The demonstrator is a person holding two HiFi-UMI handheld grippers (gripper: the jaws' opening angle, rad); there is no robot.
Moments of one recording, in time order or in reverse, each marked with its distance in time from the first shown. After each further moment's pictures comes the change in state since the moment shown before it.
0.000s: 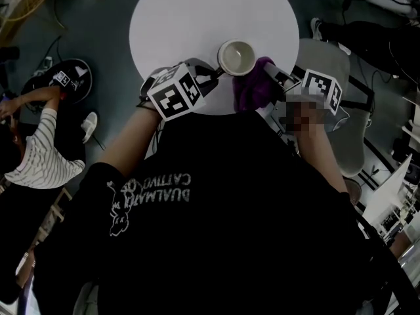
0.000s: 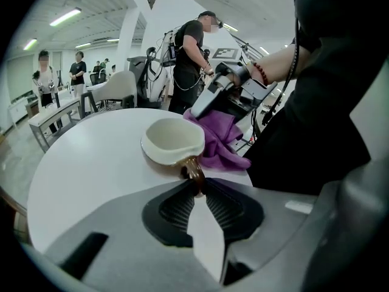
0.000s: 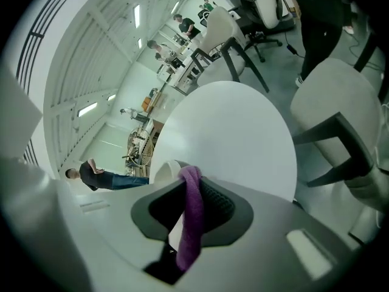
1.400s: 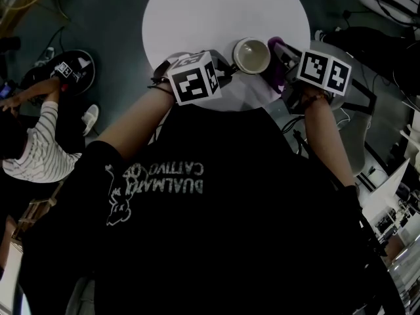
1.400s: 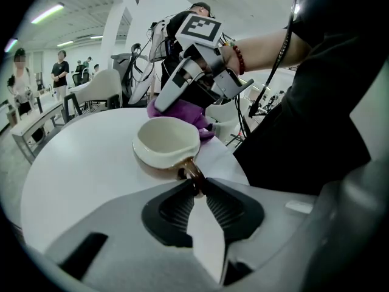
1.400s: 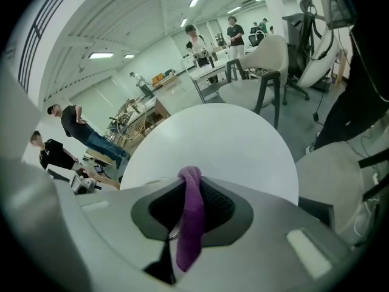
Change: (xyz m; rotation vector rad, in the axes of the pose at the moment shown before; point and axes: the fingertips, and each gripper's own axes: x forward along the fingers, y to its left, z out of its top) left arm -0.002 0.004 -0.003 0.086 0.036 -0.116; right arm 0.034 0.033 0.045 -0.450 0.013 -0.224
